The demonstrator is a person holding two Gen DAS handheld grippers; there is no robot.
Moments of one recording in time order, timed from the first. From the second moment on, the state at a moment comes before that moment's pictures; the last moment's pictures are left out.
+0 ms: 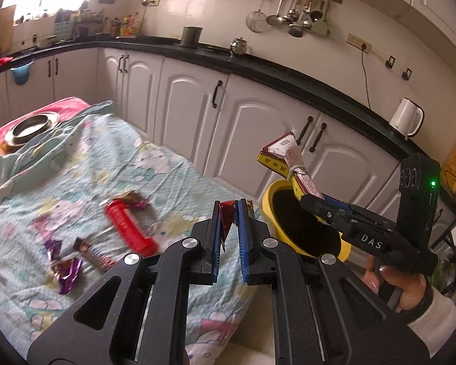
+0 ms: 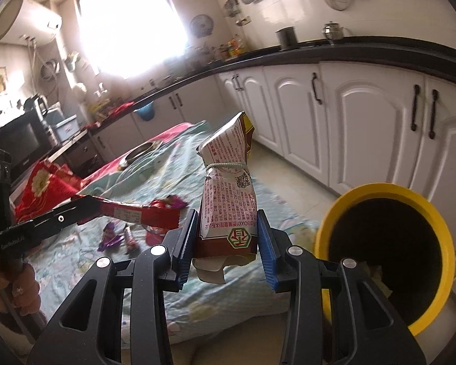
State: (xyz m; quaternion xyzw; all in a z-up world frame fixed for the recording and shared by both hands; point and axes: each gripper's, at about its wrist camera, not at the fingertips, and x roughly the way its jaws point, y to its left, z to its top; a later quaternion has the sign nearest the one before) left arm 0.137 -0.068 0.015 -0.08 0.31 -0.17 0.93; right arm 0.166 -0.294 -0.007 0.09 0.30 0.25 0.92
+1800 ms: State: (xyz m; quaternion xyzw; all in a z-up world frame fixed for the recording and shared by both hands) left arm 0.208 -0.232 -0.034 -0.04 0.36 -0.27 0.90; right arm 0.159 -0.464 -0.073 0.19 0.33 0.06 0.92
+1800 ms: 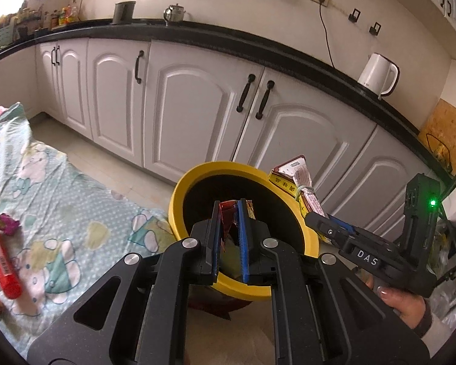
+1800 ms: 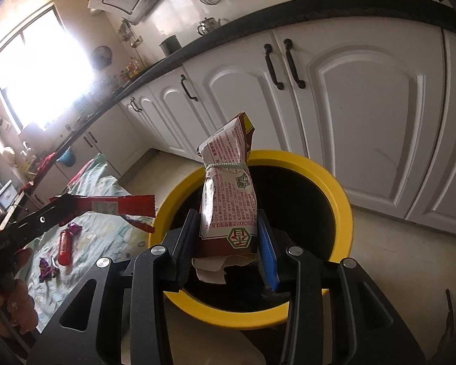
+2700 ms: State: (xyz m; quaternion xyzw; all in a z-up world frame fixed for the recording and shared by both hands) left arm 0.230 -0.251 -0.064 -0.03 0.39 -0.26 0.88; right arm 0.161 -0.485 -0.096 0.22 0.36 0.00 0.91
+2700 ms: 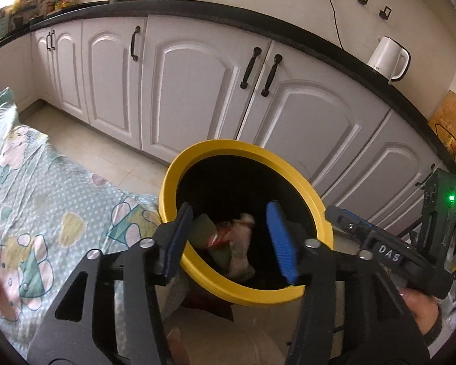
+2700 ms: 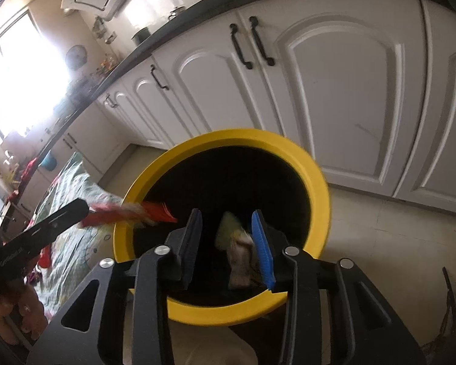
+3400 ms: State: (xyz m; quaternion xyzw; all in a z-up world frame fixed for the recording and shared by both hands) left arm 0.202 -0.202 -0.027 -0.03 0.33 -0.20 0.92; right arm 0.144 -0.459 -0.051 0.16 0.29 0.00 0.94
